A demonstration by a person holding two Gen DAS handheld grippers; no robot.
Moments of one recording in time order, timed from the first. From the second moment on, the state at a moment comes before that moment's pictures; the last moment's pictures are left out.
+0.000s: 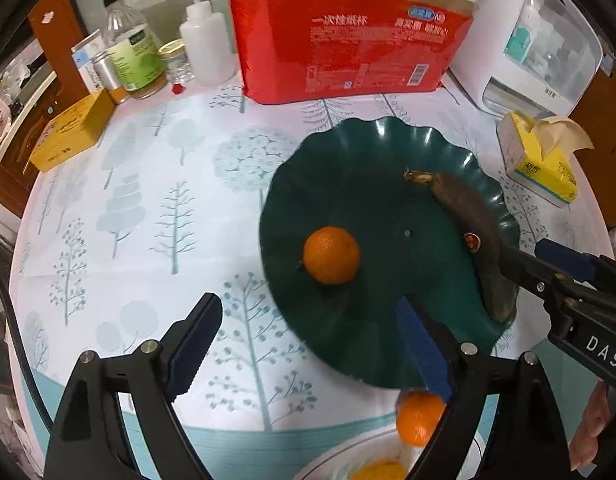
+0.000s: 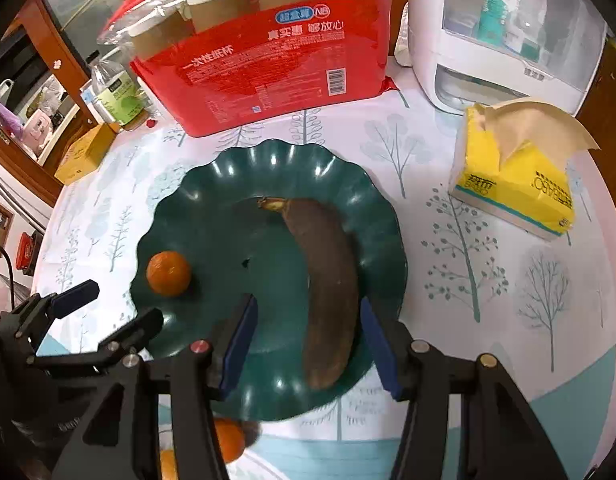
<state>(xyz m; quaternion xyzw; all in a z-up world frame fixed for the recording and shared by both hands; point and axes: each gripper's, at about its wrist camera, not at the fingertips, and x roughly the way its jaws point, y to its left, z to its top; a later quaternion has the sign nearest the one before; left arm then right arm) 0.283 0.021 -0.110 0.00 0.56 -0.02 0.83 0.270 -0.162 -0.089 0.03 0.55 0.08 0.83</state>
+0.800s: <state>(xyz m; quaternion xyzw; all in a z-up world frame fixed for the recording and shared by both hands) 0.161 0.031 0.010 0.02 0.47 -0.06 0.88 0.149 -0.162 0.011 -0.01 0.47 0.11 0.87</state>
